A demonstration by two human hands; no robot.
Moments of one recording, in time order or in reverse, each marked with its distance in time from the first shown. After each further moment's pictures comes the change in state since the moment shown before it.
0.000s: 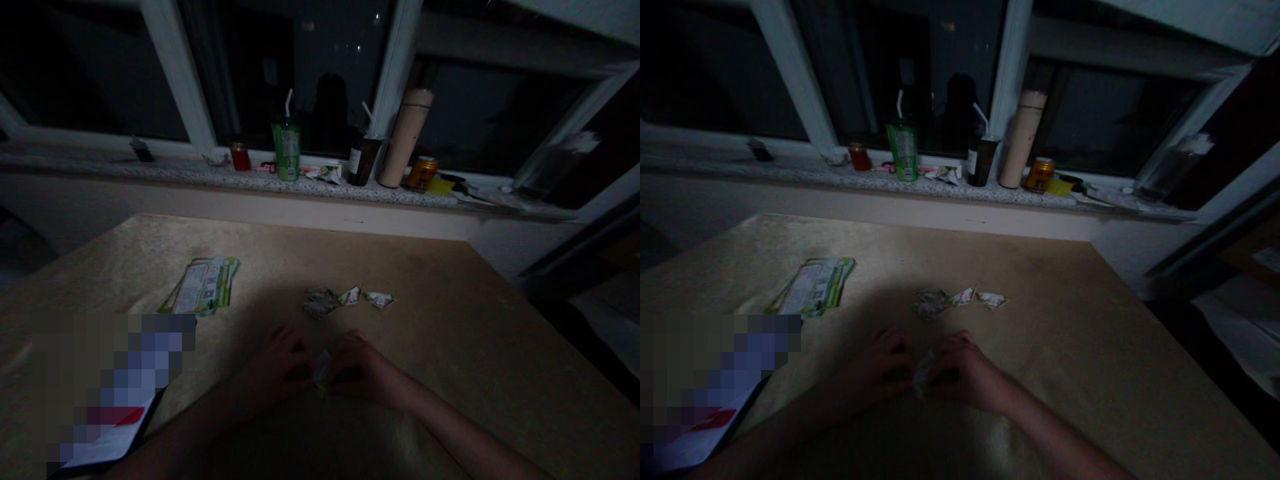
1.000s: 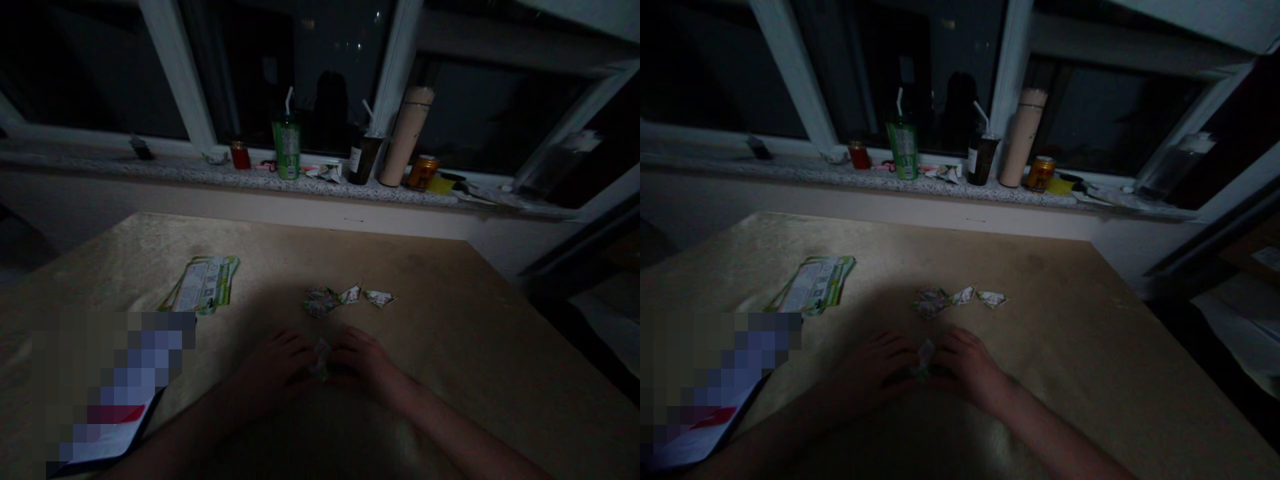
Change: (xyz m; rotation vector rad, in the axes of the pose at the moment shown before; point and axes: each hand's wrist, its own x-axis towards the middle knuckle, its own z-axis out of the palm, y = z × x) left_hand -0.002 0.009 -0.005 0.055 -0.001 0.048; right_hand -0.001 0.003 0.000 -0.289 0.033 -0.058
